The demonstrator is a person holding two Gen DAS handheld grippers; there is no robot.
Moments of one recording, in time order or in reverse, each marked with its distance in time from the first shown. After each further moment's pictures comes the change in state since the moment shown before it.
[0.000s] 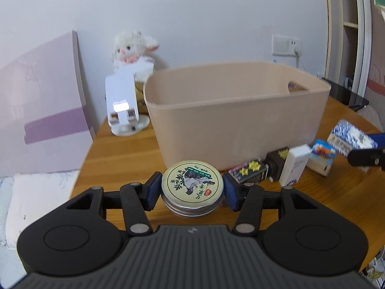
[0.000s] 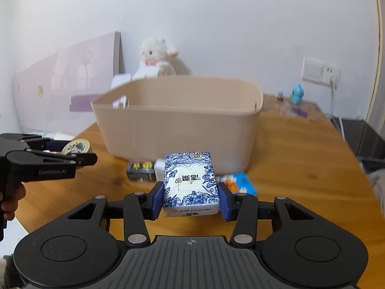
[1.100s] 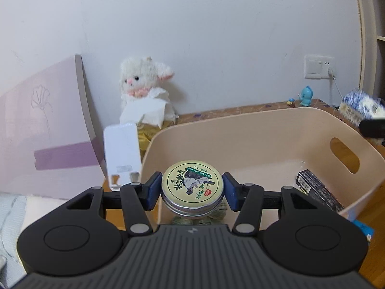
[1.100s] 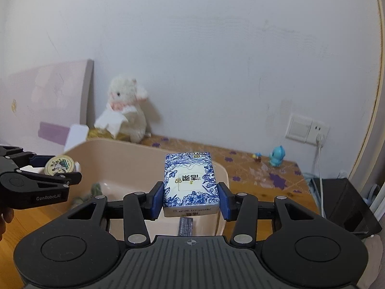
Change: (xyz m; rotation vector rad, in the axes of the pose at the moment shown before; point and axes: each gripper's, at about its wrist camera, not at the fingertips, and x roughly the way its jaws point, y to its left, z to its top) left arm 0.083 -0.012 0.101 -0.027 -0.021 0.124; right arm 0.067 -0.040 0.123 -0.088 -0.099 -0.136
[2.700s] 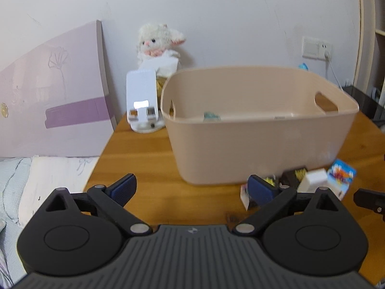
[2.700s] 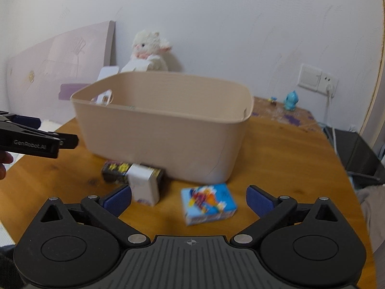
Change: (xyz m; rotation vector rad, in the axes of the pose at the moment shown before) left arm -0.072 0.013 -0.083 -0.047 0.105 0.001; right arm -0.052 0.029 -0.104 0.011 0.155 0.090
